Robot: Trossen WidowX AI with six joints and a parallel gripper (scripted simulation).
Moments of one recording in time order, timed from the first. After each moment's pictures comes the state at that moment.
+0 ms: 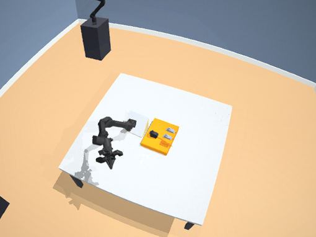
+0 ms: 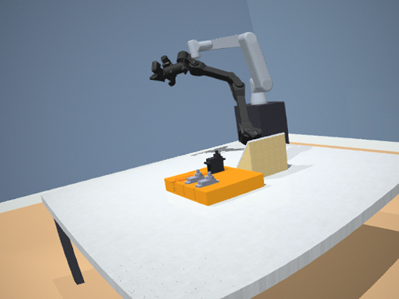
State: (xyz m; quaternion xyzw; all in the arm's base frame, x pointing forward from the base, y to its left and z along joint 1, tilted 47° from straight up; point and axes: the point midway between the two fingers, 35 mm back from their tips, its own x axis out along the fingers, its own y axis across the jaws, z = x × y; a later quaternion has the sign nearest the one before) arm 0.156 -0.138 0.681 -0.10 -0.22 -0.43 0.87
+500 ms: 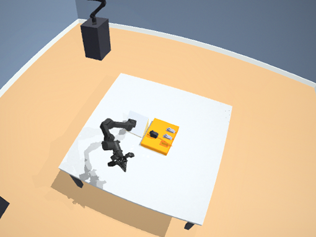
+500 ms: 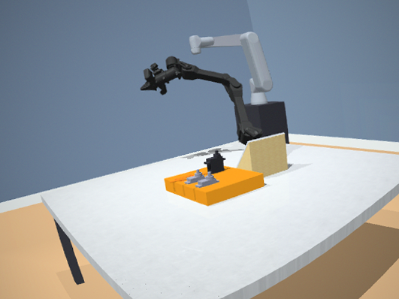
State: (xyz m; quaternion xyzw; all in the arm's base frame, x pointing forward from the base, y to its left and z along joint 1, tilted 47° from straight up) arm 0.225 -0.151 0.624 -0.07 -0.12 -0.40 0.90
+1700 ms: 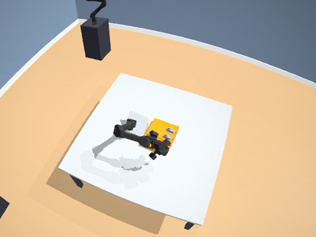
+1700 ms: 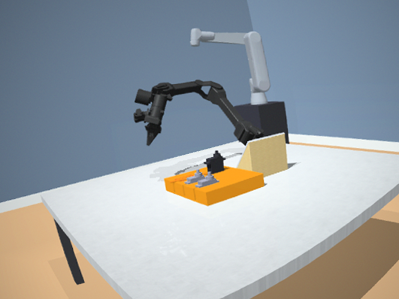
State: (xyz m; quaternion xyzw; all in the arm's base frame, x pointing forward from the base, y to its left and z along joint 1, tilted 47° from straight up) arm 0.375 -0.102 0.248 -0.09 0.44 -0.33 0.83
